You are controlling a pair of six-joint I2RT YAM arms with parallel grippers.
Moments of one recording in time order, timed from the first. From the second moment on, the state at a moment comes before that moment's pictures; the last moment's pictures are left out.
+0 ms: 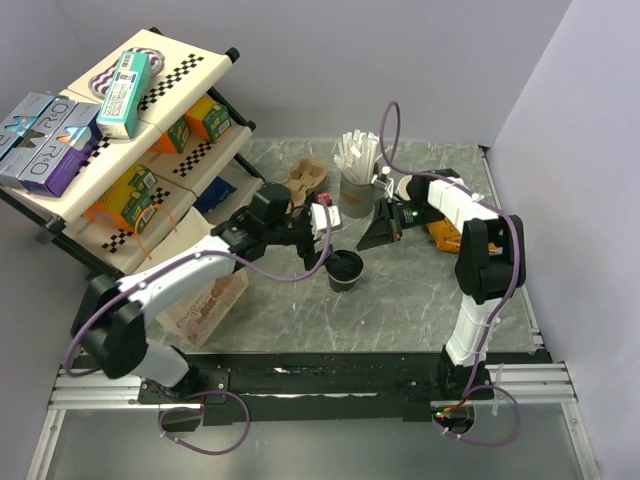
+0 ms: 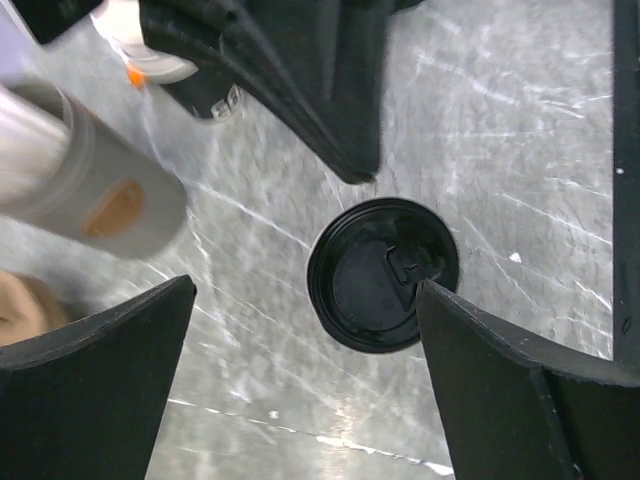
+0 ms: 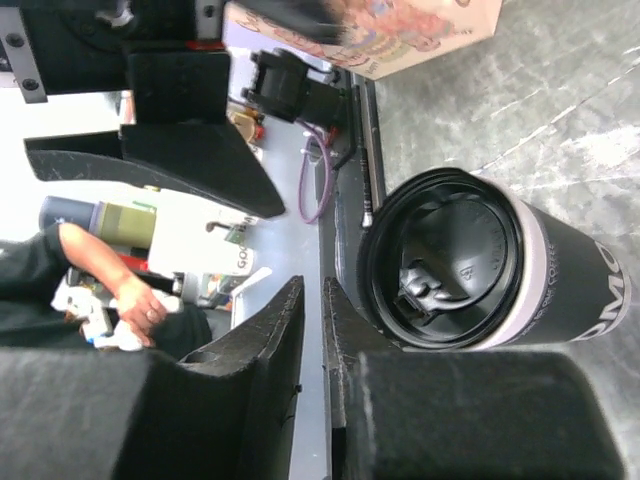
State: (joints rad) left arm -0.72 1.46 1.11 -0.08 0.54 0.45; right arm 0.14 1.91 1.45 -1.37 -1.42 -0.77
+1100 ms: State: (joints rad) left arm -0.95 1.43 1.44 -0.44 0.57 0.53; right arm -0.15 1.20 1.26 -0.69 -0.73 0.01
